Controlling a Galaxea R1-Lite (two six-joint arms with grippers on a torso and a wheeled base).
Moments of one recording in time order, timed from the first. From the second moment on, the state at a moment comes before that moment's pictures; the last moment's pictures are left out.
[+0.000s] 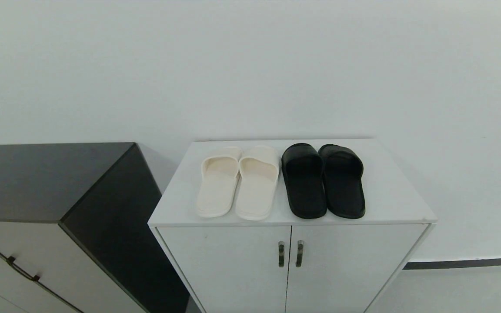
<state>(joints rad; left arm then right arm) 0.00 0.00 0.00 0.00 0.04 0.02 0.00 0.02 -0.05 -0.01 -0.04 0.03</state>
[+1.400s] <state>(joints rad) 0.00 0.00 0.00 0.00 0.02 0.02 0.79 1.62 -0.90 -0.48 -0.52 0.28</state>
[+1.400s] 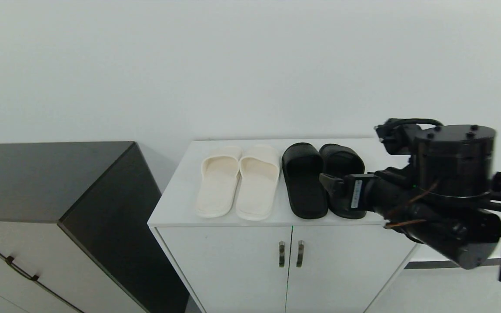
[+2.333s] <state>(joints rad) 0.00 0.00 0.00 0.00 0.02 0.03 0.65 2.09 -1.27 -0.61 -0.62 0.12</state>
